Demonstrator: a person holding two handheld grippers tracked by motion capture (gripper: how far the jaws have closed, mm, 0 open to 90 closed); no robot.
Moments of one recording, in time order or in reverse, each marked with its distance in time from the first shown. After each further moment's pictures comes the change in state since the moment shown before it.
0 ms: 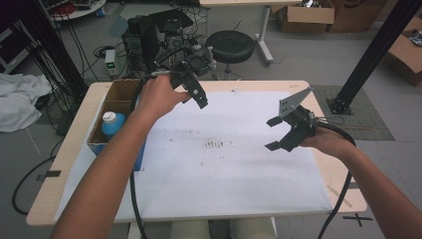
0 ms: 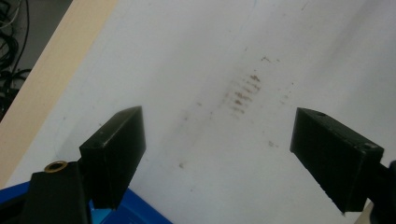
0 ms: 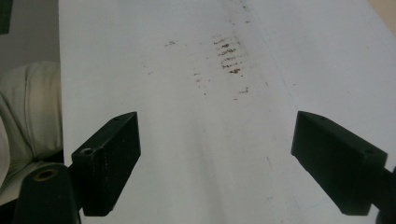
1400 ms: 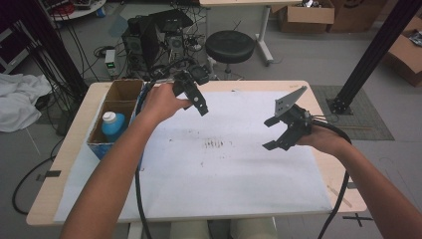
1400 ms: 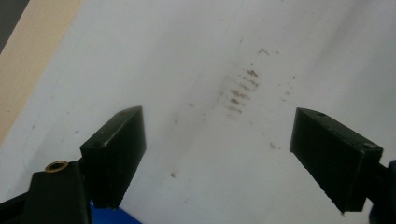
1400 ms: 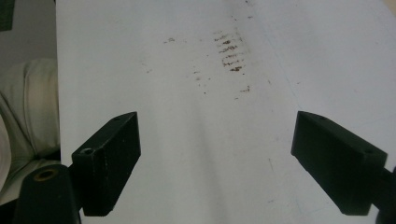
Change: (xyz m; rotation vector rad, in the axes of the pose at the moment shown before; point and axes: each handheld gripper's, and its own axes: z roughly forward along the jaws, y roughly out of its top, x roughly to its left) left arm 0.009 -0.004 0.038 0.019 -0.066 0.021; right arm -0.006 0.003 0.009 0.024 0.018 0.005
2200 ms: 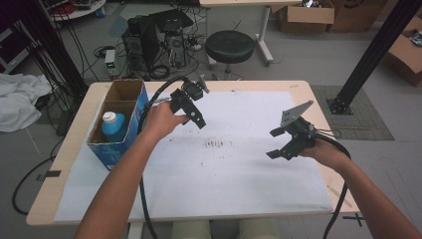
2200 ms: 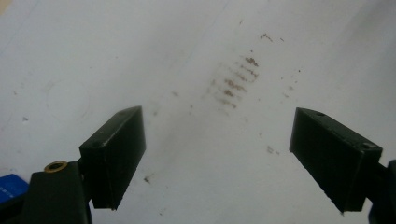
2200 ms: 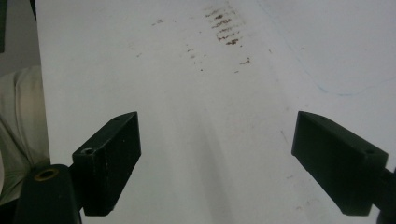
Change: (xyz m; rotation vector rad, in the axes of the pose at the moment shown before) left arm 0.000 -0.029 0.047 -0.021 -0.056 -0.089; right arm 0.005 -0.042 0.016 -0.033 -0.025 0.112
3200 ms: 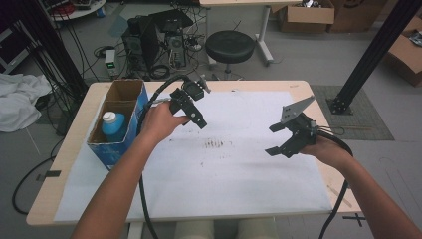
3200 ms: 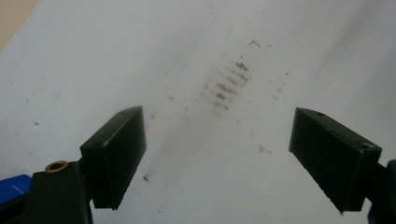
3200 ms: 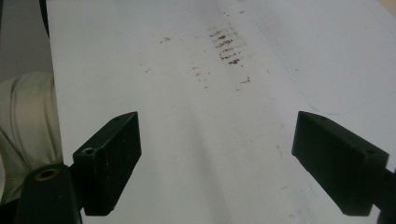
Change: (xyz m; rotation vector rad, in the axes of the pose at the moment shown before) left arm -0.015 -0.003 -0.016 -0.039 0.025 0.029; right arm 0.014 0.021 -0.017 -0.016 -0.028 -0.039
